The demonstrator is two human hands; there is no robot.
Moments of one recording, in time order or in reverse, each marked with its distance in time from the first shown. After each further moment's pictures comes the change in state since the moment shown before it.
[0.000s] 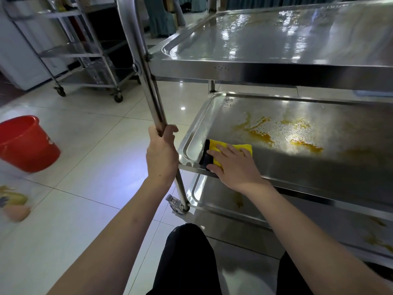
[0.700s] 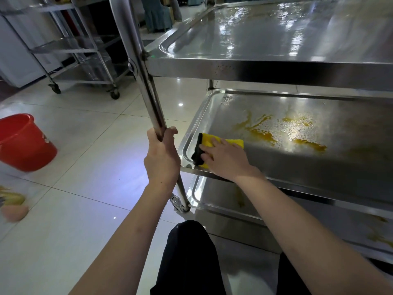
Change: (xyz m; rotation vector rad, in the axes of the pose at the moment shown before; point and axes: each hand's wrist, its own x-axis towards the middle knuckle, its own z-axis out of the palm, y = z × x) left_hand -0.017 0.001 0.000 0.110 0.025 0.011; right_hand 0.028 -0.024 -0.011 0.072 -0.087 0.046
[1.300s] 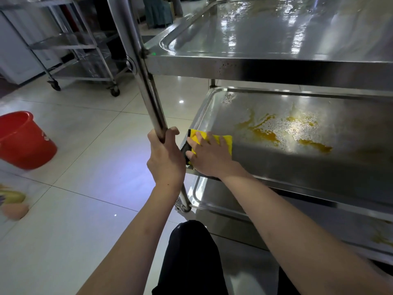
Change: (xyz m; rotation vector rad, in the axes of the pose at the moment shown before) left_hand 0.001 0.011 0.010 0.005 0.001 -0.155; right_hand 0.039 -0.033 0.021 -0.063 0.006 -0.039
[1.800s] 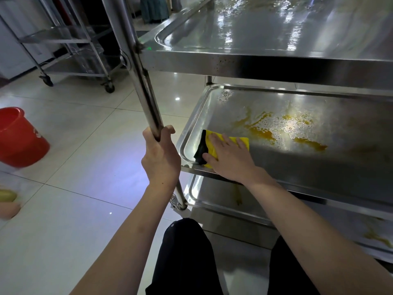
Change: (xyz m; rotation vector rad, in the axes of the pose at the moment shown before) left_hand 0.002 -0.008 0.007 0.037 0.014 0.039; right_hand -0.042 0.054 -0.010 0.071 -0.003 0.032
